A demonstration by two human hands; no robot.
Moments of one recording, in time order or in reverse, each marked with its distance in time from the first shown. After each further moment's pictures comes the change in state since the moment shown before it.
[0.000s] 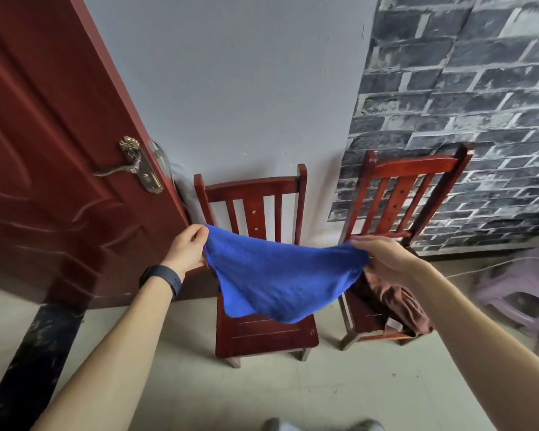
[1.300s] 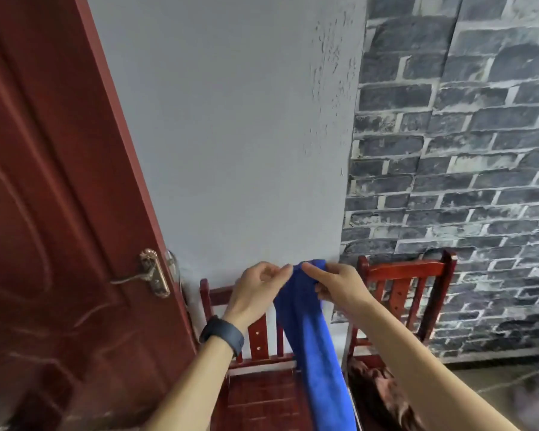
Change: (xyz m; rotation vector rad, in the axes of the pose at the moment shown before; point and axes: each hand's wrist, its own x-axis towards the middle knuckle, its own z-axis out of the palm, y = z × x) left_hand -0.062 0.186 0.072 0.113 -0.079 0.433; right_hand -0.050 -0.161 0.093 -0.031 -0.012 -0.520
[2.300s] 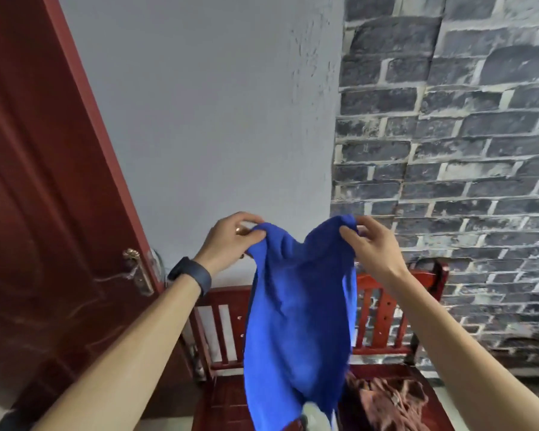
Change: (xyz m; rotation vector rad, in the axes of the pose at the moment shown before) left_hand 0.051 0.071 0.011 0.107 0.058 0.217; right_hand 0.024 -0.053 -0.135 -0.330 0.218 -0.331
